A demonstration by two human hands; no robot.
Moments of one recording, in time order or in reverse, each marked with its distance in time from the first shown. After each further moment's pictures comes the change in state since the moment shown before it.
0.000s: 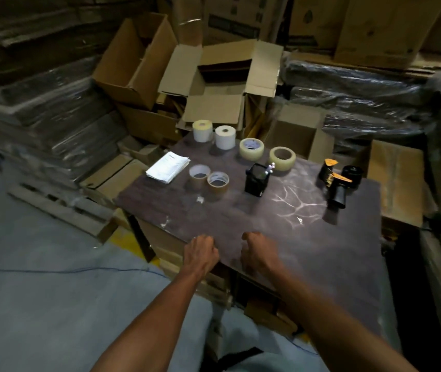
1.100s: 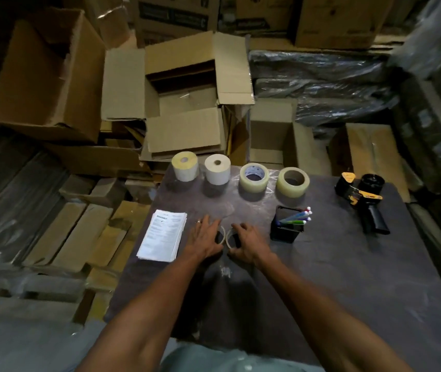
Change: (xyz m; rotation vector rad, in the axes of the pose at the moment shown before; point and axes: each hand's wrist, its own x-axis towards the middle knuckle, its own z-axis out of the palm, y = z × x) left_hand 0.341 -0.070 -0.081 0.113 -0.358 0.384; right_hand 0.278 -0.095 -0.017 0.150 -0.006 0.257
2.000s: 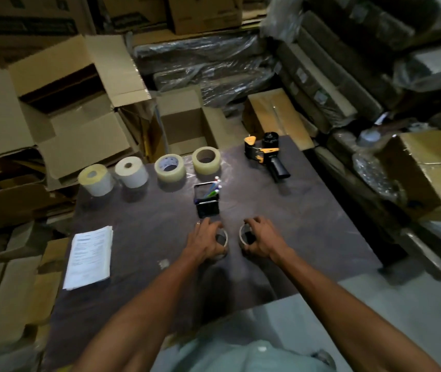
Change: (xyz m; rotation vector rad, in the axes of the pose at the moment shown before) left_hand -0.035 0.171 0.071 0.091 -0.124 0.331; right_hand -0.164 0.170 -0.027 0.146 0.158 0.331
